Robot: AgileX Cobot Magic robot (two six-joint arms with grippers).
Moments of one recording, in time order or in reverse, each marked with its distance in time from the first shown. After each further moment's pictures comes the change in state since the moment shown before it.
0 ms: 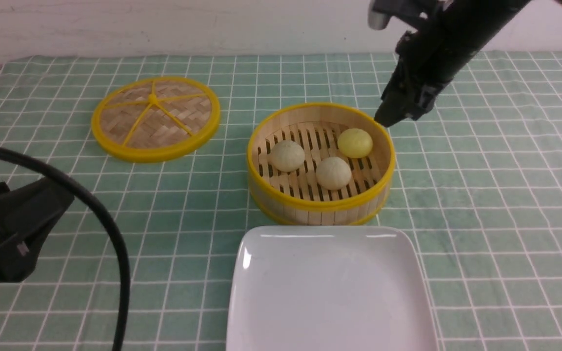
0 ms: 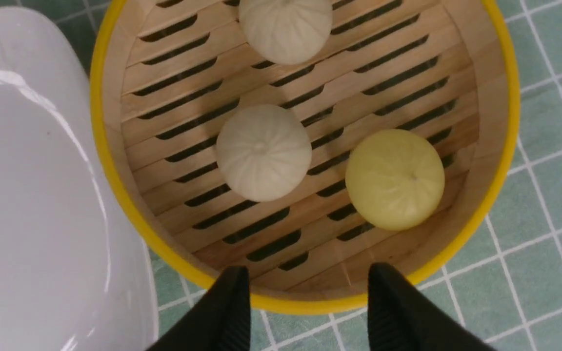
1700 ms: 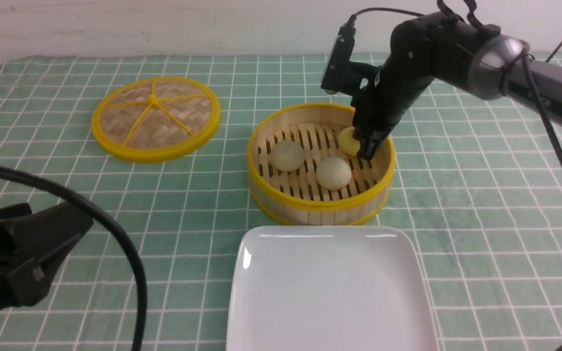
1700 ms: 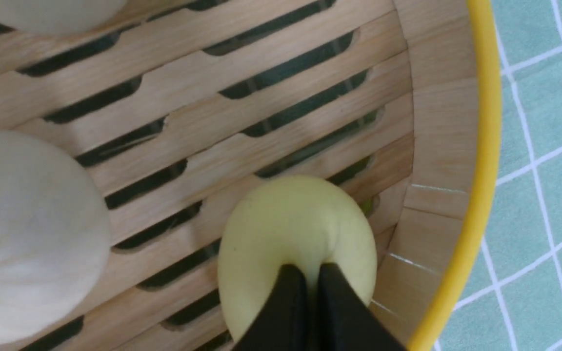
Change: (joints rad) right arm 0.069 0.208 -0.004 -0.279 -0.316 0.140; left arm 0.000 0.000 0.000 0.005 0.092 0.000
